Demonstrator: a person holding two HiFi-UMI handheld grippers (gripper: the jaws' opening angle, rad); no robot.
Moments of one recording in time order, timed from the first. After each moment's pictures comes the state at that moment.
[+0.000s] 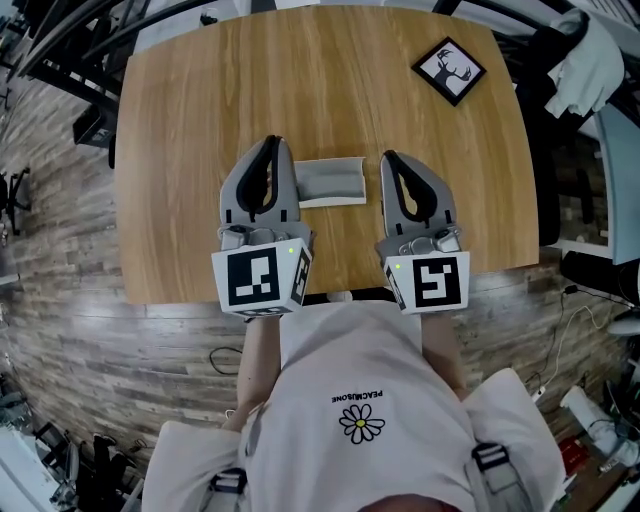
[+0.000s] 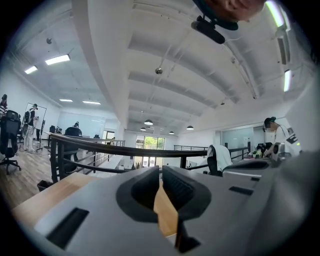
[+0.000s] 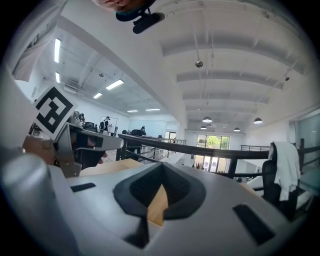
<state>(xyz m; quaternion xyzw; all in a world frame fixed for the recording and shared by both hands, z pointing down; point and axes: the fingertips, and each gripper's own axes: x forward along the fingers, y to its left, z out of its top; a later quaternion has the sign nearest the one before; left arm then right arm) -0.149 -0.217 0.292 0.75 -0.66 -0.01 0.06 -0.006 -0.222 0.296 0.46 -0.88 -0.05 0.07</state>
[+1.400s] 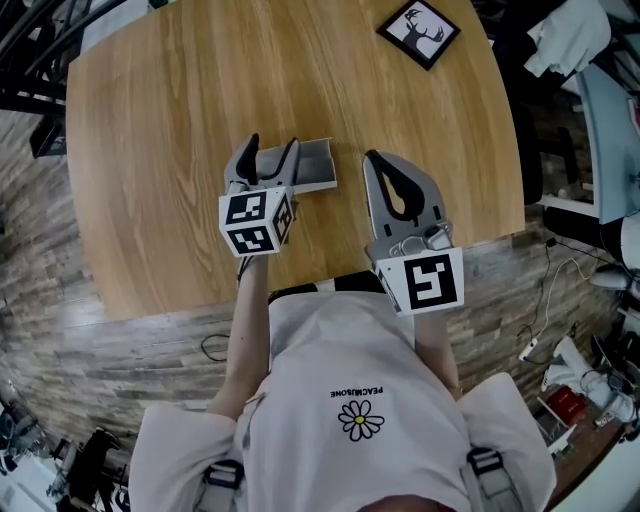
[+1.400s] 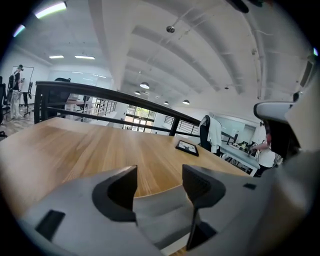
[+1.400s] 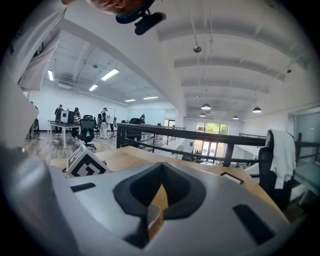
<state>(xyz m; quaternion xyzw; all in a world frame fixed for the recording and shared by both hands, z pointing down) -0.105 -0.266 0.496 0.78 -0.57 0.09 0.25 0.016 -0.225 0.338 0.47 -0.88 0.01 0.12</state>
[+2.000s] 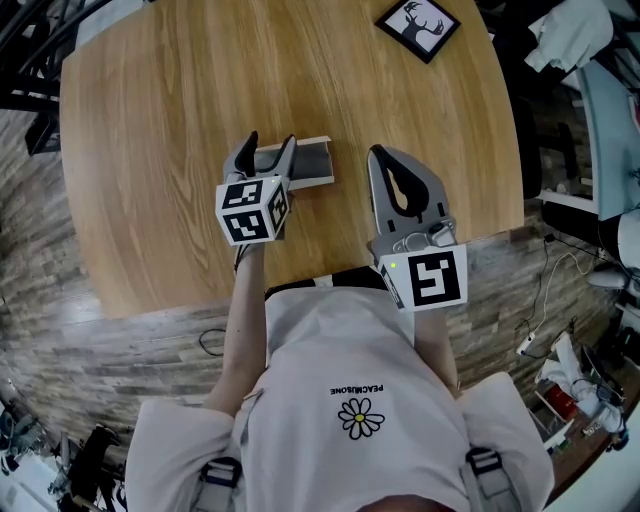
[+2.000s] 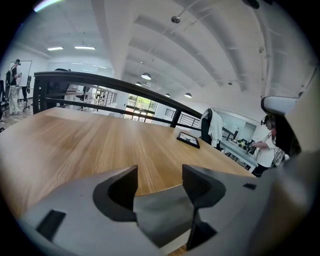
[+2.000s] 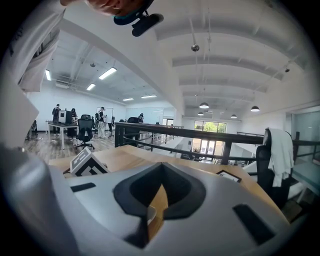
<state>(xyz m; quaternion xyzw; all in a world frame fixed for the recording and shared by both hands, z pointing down) -0.103 -0.265 0.528 0.77 -0.56 0.12 0.29 0.026 -0.228 0.345 0.47 -0.87 0.02 0.13</state>
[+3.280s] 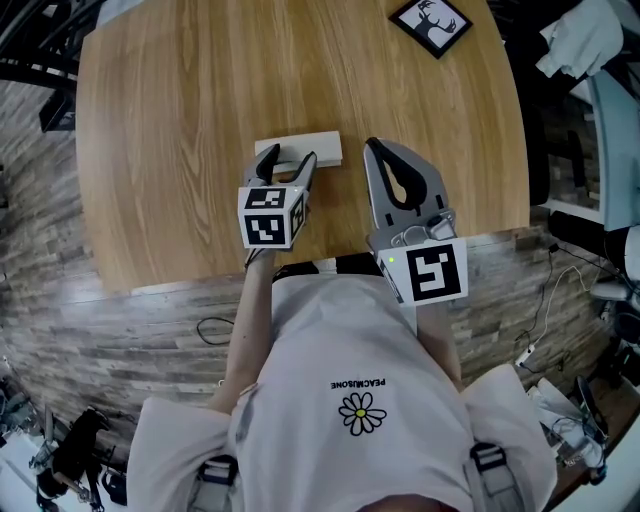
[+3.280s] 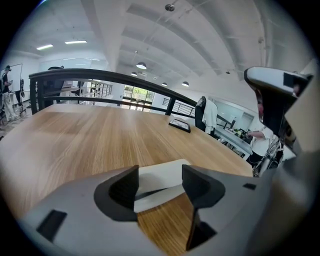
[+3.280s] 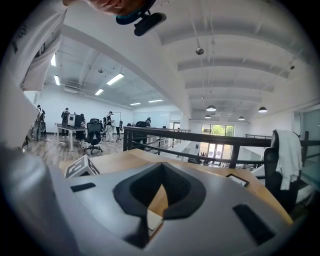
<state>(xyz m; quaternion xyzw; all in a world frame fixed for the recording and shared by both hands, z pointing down) -0.077 -0.201 0.540 0.77 -0.53 0.18 0.31 0.013 -0.200 0.335 0.44 -0.89 0.01 0.11</state>
